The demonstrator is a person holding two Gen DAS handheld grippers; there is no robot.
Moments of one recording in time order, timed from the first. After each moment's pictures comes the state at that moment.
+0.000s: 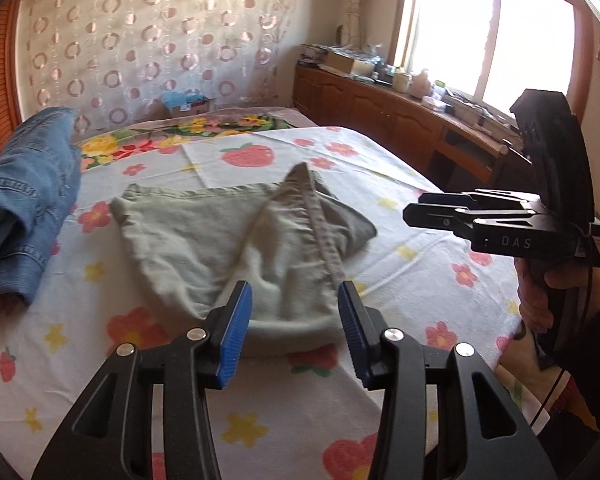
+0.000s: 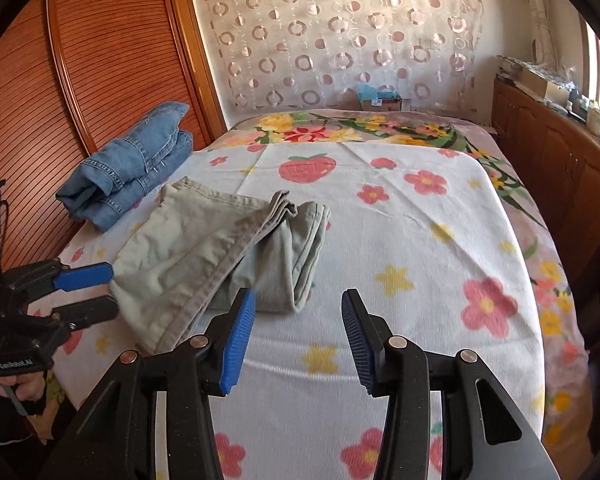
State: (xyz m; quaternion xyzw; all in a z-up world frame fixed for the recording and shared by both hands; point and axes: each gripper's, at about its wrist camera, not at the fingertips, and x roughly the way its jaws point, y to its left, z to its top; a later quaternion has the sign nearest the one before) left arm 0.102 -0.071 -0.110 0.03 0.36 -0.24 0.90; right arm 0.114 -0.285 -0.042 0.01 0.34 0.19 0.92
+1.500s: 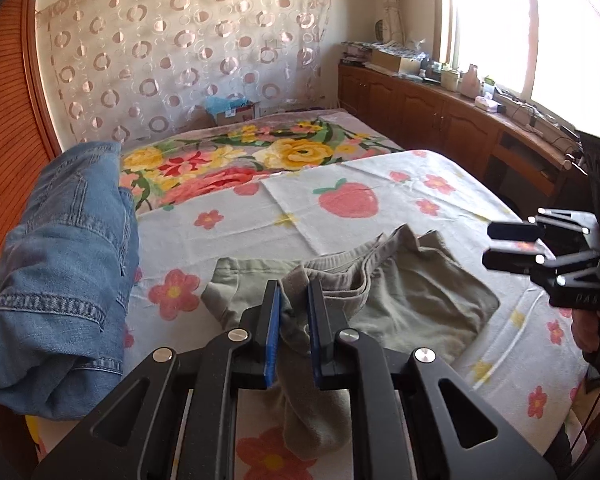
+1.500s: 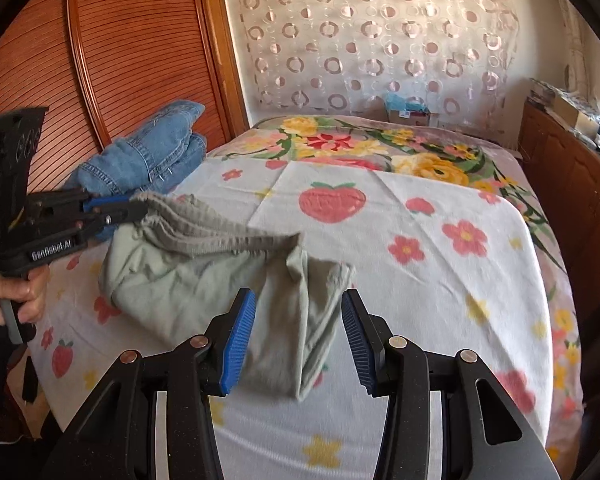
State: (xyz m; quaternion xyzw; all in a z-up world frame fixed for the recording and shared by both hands) left arm 0.208 -0.023 -0.091 0.07 0.36 -0.15 0.92; right arm 0.174 -0.257 -0.030 -0.03 0.33 0.24 0.92
